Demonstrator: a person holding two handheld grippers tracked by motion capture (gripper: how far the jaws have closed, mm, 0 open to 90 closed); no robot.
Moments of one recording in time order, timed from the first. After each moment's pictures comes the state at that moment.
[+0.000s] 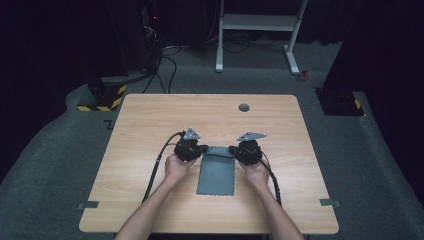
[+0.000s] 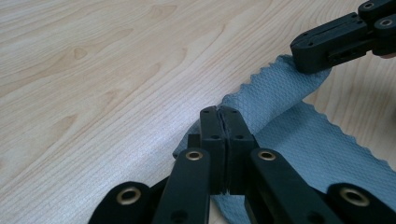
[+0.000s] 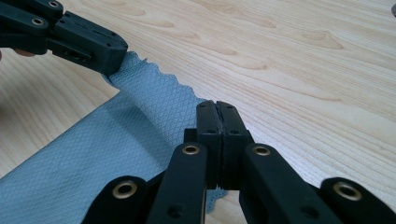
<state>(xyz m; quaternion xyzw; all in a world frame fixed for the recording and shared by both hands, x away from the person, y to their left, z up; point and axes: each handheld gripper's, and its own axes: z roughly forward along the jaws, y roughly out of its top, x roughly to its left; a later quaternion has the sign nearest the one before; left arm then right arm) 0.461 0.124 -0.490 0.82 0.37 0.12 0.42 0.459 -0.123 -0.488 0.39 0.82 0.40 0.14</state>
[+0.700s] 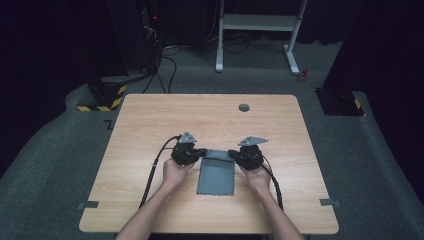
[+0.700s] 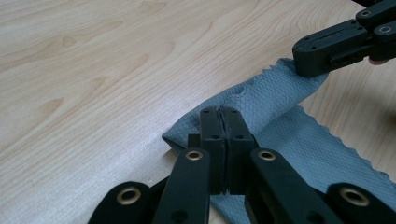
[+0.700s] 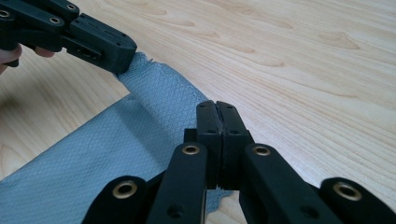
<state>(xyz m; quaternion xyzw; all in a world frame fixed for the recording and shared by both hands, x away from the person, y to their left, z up) 0.446 0.132 -0.493 0.81 0.37 0.10 0.44 0.442 -0.126 -0.487 0.37 0.82 0.41 0.13</state>
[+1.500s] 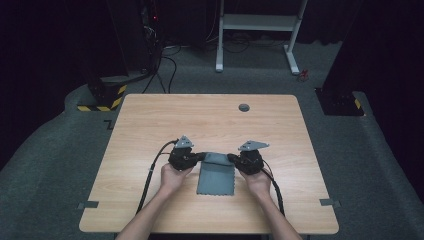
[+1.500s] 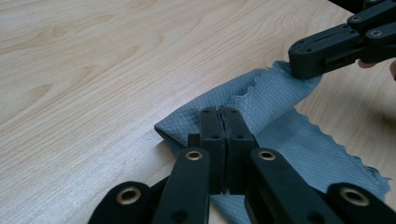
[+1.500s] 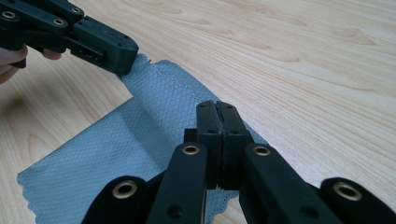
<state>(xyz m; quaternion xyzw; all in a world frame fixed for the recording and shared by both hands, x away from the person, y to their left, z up) 0.430 0.137 -0.493 0.81 0.37 0.09 0.45 0.427 -0.127 -0.488 0.36 0.82 0.43 0.12</state>
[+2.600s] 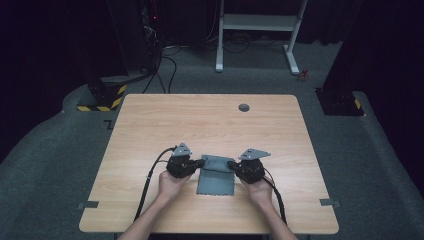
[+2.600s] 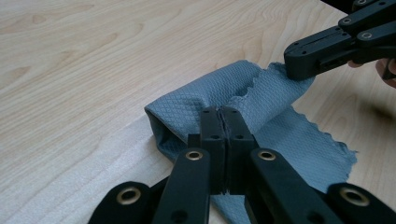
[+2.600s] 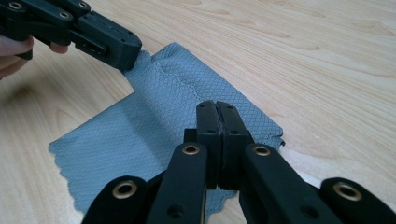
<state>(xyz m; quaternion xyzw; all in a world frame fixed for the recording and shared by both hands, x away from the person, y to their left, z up) 0.406 0.141 -0.498 0.81 0.36 0.08 0.46 0.402 -0.130 -0.494 0.34 0.82 0.43 0.12</state>
